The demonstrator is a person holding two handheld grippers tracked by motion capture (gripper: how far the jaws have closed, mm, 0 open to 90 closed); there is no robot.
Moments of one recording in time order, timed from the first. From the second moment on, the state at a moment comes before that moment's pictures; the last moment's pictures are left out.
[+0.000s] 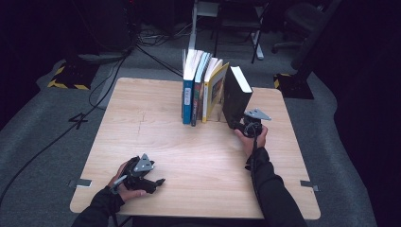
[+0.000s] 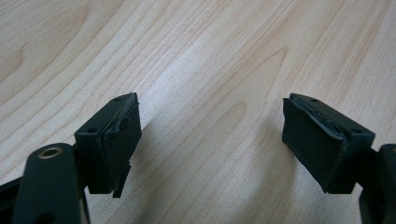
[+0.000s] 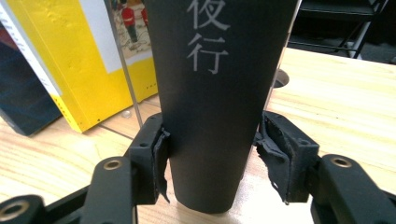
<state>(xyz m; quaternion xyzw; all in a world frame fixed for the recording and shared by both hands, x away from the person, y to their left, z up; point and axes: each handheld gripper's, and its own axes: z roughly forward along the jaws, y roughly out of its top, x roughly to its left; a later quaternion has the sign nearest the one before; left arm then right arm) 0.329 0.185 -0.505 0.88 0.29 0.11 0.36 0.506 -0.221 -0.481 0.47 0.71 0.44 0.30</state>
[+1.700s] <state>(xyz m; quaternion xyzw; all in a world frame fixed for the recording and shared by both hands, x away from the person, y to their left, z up) 0.330 0.184 -0.505 0.88 0.29 0.11 0.36 0.495 -0.224 -0.437 0.41 0.79 0.36 0.26</state>
